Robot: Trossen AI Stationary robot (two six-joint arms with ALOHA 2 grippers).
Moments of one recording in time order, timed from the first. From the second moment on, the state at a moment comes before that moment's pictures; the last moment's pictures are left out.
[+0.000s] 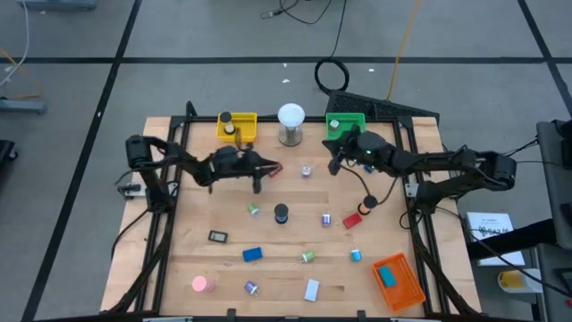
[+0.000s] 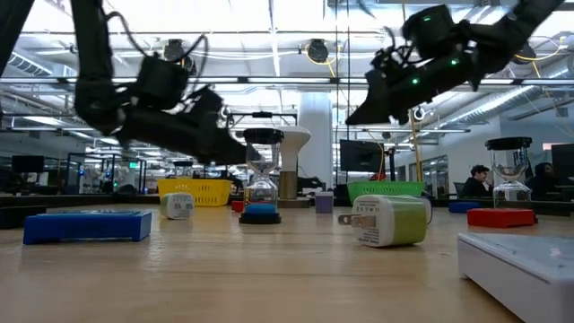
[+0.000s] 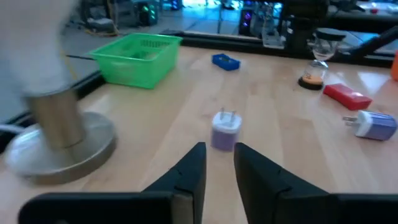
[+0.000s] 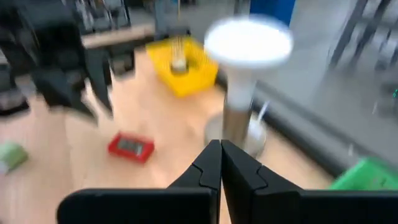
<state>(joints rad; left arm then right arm) 0.37 1.77 0.40 1.17 0.17 0.01 -0.38 1.27 0.55 0.39 0.13 0.08</state>
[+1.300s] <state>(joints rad) 0.40 1.70 0.19 1.38 0.18 -0.01 -0.26 1.83 1.23 -0.50 0.05 0.06</state>
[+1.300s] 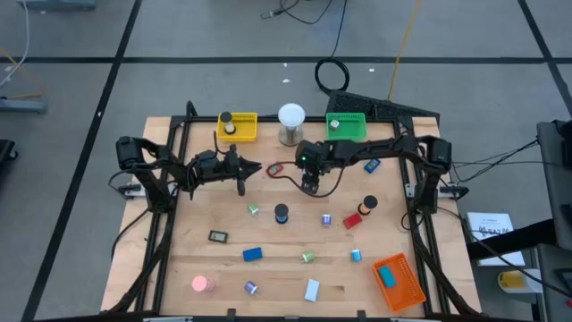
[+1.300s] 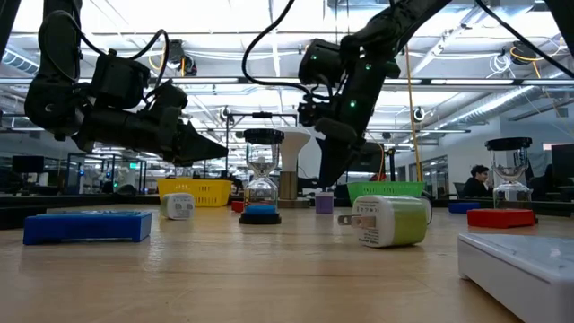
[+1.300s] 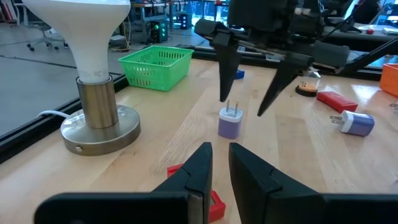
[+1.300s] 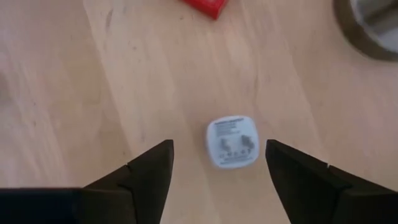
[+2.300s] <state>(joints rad) 0.40 1.70 0.19 1.38 0.18 -0.01 -0.28 1.83 1.11 -0.31 0.00 0.07</state>
